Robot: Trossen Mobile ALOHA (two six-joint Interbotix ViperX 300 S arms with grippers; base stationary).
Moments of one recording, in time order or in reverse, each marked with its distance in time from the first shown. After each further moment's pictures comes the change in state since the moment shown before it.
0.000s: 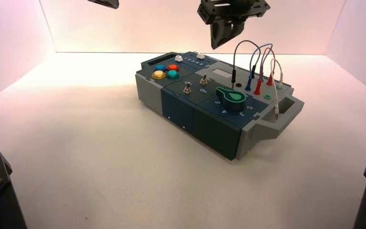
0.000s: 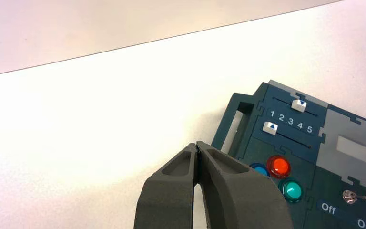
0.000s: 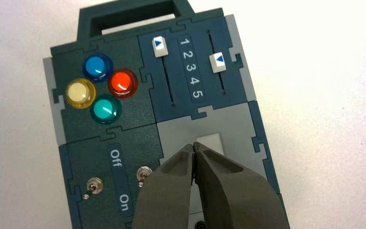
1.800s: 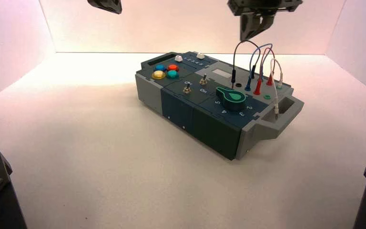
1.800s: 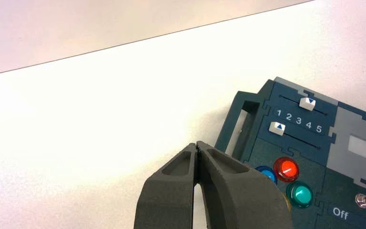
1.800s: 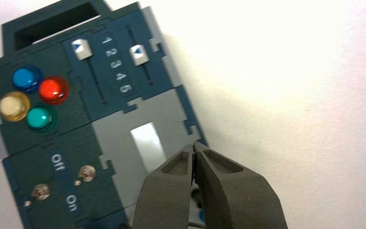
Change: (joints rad) left arm -0.002 0.055 -0.023 0.005 -0.017 0.015; right arm -0.178 -0.037 0.023 -0.011 0.029 0.000
